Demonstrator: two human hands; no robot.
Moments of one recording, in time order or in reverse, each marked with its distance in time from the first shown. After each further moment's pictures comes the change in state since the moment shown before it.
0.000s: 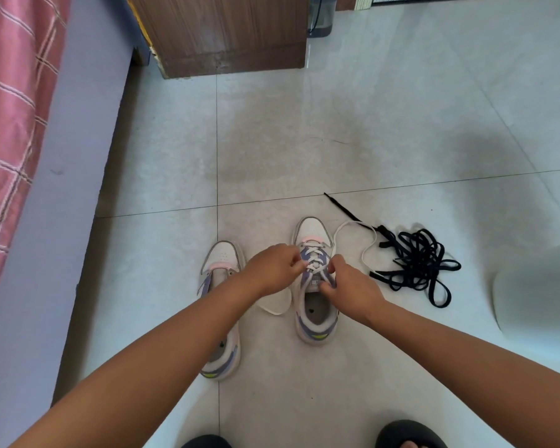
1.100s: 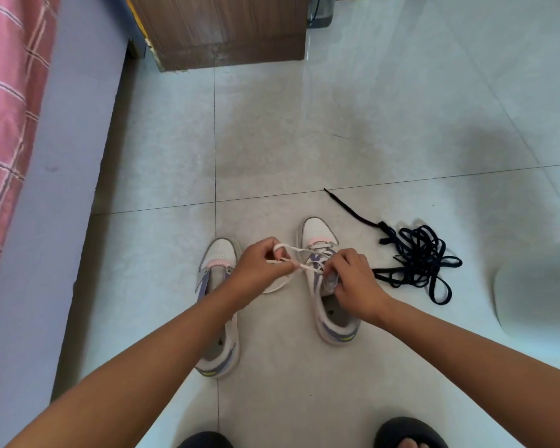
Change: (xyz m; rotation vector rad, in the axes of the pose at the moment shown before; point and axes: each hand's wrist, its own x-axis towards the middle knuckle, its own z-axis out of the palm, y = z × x) left_hand -0.019 -0.015 0.010 -0.873 0.255 -0.017; right_hand 0.008 0.026 0.011 -0.021 0.117 -0.203
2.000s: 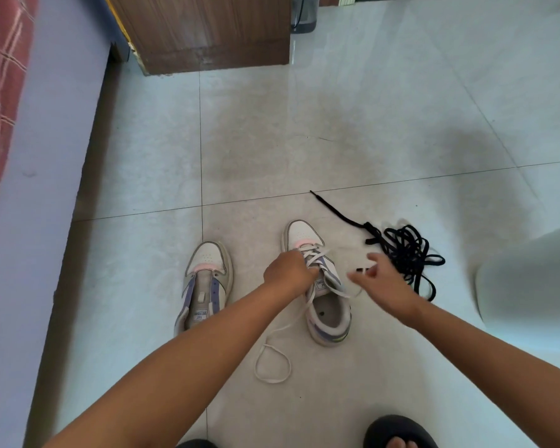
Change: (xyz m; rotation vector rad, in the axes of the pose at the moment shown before) left_hand 0.029 0.013 0.070 0.723 -0.095 -0.242; right_hand -0.026 0.019 -0.047 0.613 0.028 0.528
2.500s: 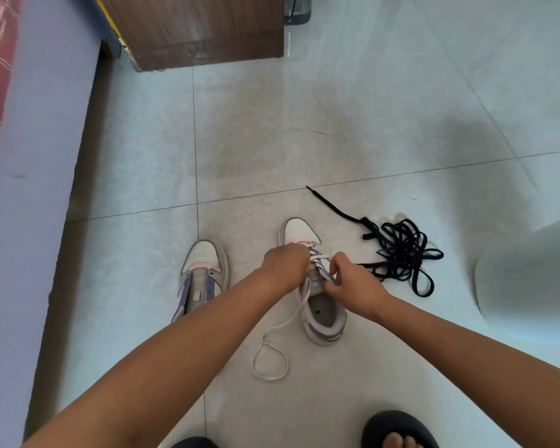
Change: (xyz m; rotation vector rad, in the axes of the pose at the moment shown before) left_hand 0.010 0.004 -0.006 0.455 0.001 0.219; right_hand 0.009 -0.001 0.028 -0.520 -0.127 -0.263
